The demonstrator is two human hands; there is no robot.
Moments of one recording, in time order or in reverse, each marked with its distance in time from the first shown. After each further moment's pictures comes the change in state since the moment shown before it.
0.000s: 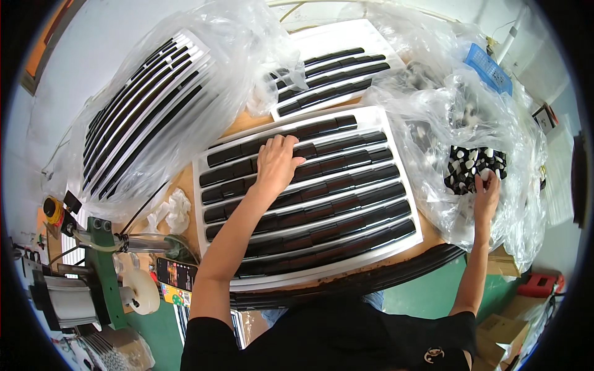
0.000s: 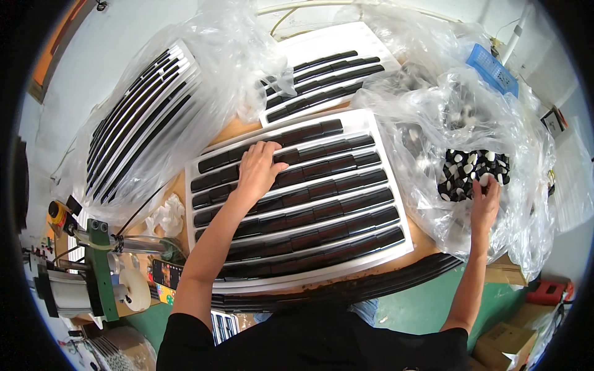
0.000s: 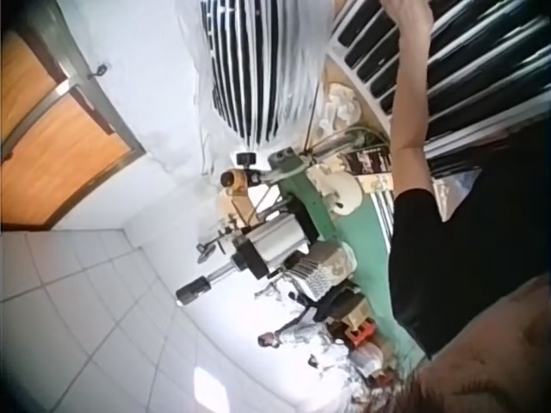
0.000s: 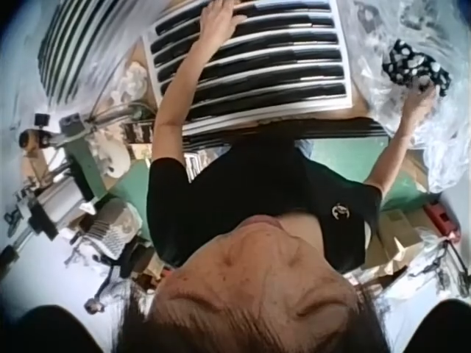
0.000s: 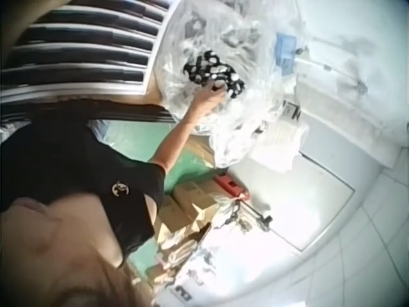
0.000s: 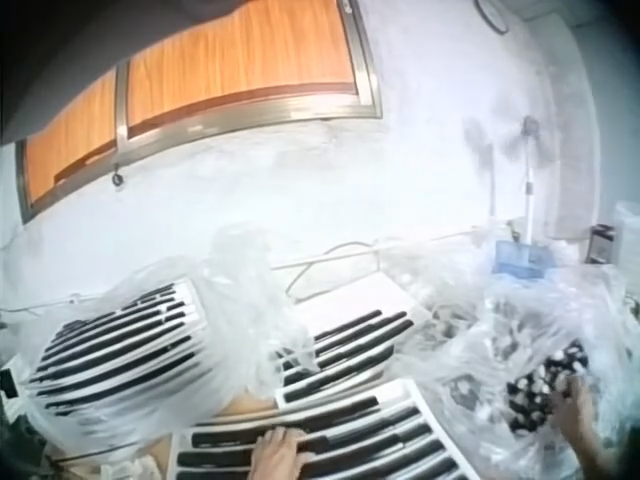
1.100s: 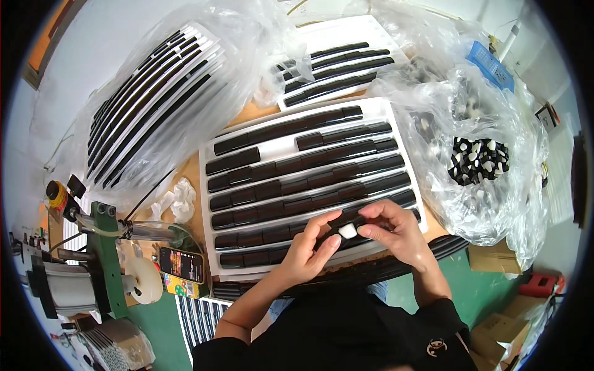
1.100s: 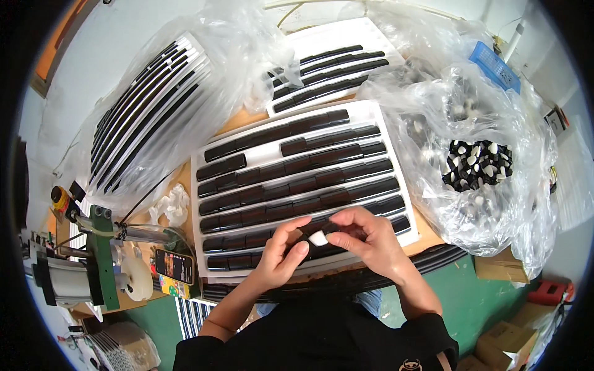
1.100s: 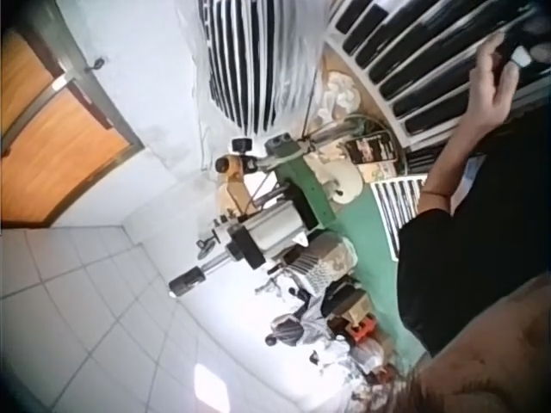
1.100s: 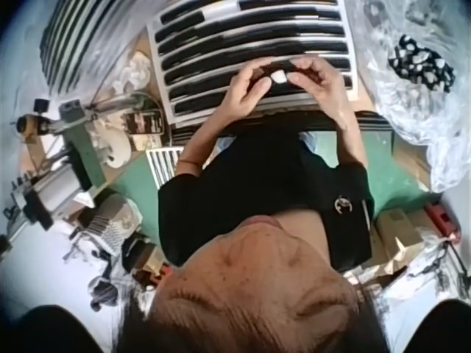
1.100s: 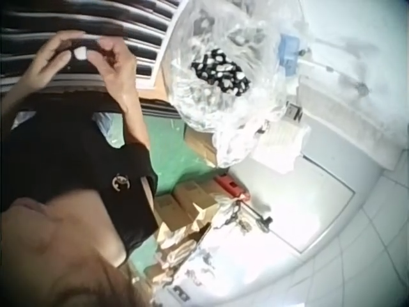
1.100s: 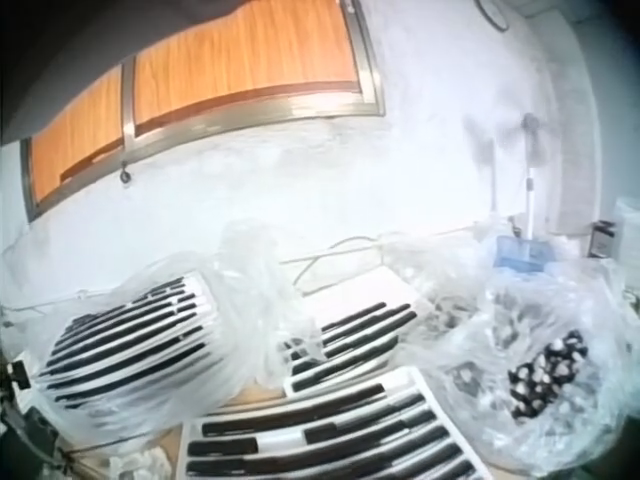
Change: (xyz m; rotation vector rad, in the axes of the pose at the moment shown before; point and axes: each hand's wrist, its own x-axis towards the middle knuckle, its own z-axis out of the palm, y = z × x) left_hand -0.133 0.113 -0.064 -1.211 -0.214 -0.186; right_hand -0.109 -0.238 -0.052 1.151 -1.197 0.129
